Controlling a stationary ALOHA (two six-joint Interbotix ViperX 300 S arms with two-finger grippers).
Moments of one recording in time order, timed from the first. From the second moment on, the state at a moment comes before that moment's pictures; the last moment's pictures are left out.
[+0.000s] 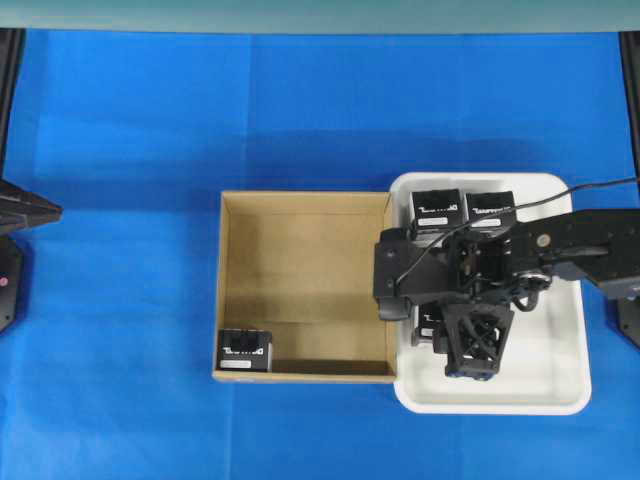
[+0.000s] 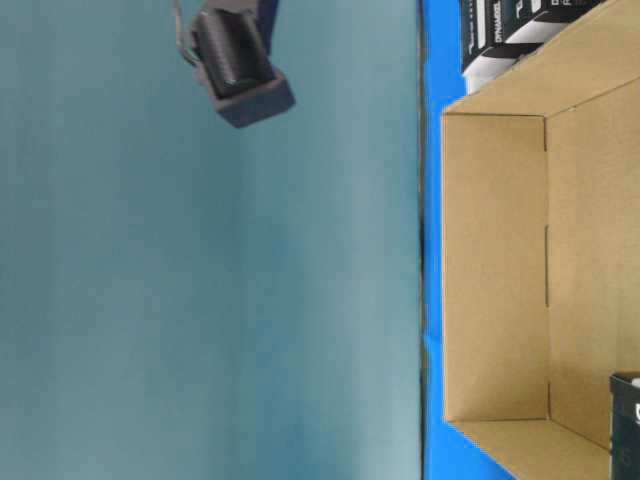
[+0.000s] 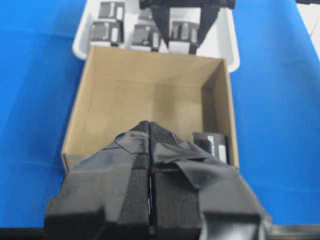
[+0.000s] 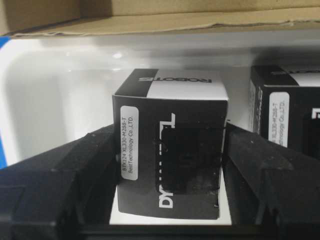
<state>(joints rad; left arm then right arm) 0.04 -1.21 1.01 0.02 0.46 -0.08 0.06 -0.04 0.70 0.23 0.68 -0.05</state>
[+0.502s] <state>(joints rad) 0.04 -1.21 1.01 0.02 0.46 -0.08 0.06 -0.01 0.70 0.23 0.67 -0.11</state>
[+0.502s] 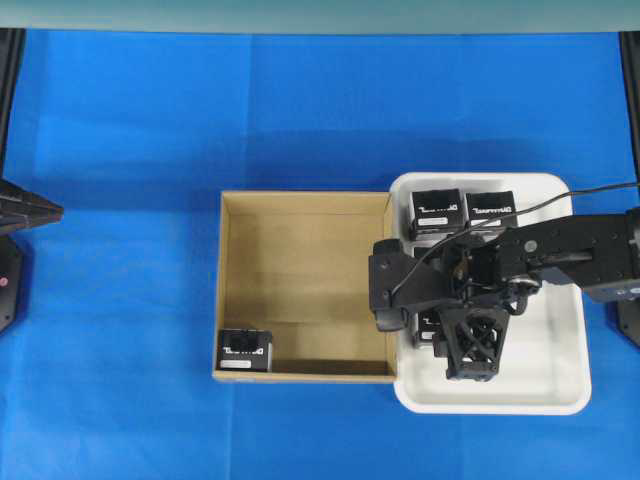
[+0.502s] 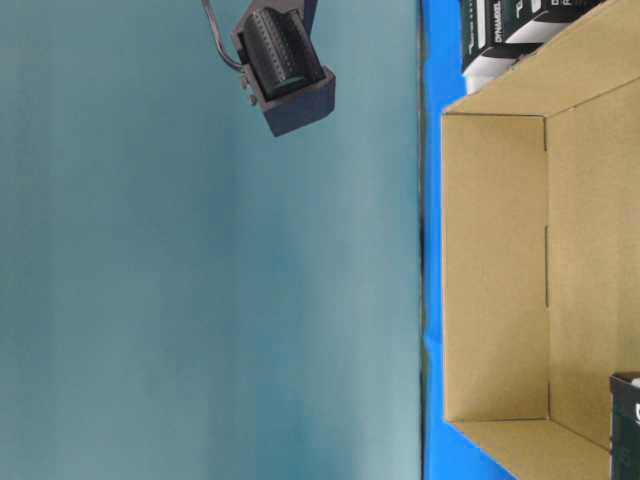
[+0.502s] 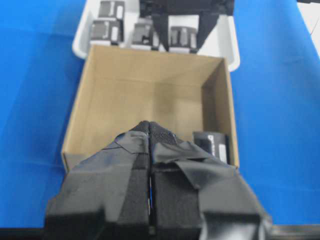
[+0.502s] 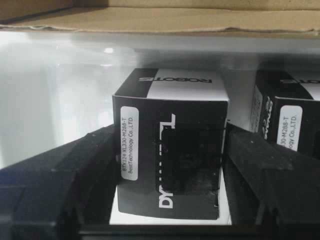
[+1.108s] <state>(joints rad) 0.04 -1.19 1.01 0.02 0.46 -0.08 0.07 0.00 0.69 0.23 0.66 -0.10</state>
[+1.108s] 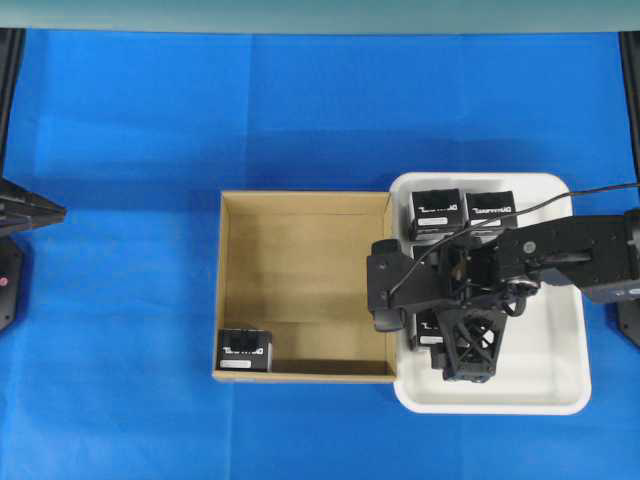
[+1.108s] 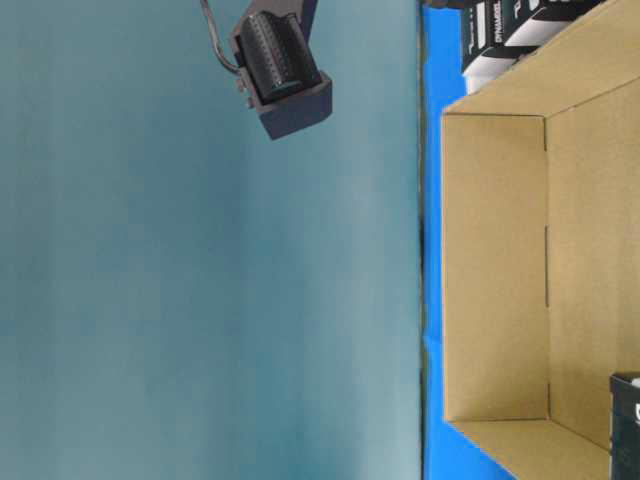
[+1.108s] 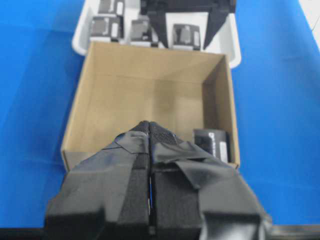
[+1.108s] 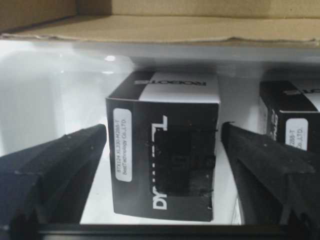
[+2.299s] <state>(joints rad) 0.04 -1.19 1.01 0.02 0.46 -0.08 -0.05 -0.51 0.63 0.26 0.78 -0.01</state>
